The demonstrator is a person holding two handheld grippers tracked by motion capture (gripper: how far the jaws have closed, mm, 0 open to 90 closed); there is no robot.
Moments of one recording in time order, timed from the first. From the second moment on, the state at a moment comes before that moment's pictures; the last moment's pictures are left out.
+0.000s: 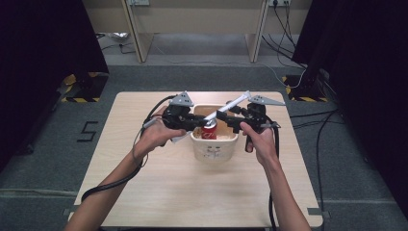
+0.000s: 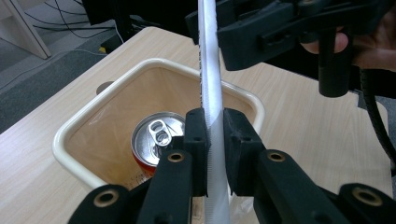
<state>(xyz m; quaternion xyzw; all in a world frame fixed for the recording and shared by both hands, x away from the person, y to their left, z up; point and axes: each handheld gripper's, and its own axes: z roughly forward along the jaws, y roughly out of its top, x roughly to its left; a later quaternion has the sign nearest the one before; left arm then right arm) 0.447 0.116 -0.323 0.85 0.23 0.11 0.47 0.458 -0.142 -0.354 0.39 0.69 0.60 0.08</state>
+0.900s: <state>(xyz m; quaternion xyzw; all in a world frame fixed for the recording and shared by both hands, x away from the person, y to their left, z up) 0.450 0.115 -0.318 0.84 0.24 0.09 0.48 0.460 -0.143 -0.337 0.35 0.61 0.71 -0.03</state>
